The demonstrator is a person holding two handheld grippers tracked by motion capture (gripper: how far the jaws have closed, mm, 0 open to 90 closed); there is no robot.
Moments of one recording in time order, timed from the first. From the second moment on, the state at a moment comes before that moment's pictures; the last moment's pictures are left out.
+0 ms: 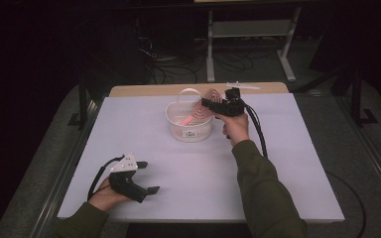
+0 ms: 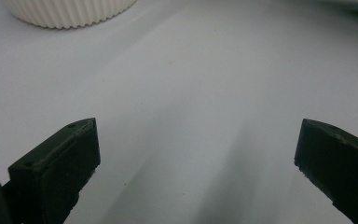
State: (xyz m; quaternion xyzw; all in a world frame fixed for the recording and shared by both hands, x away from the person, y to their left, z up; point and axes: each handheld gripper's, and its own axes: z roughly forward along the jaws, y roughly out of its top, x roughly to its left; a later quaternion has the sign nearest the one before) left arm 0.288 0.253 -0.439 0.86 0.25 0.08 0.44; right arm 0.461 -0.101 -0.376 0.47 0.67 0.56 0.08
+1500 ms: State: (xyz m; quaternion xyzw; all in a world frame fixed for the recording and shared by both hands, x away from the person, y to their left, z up) left arm 0.289 0.254 -0.439 0.86 0.25 0.08 0.44; right arm 0.453 -0.105 -0.375 0.45 0.72 0.50 0.15
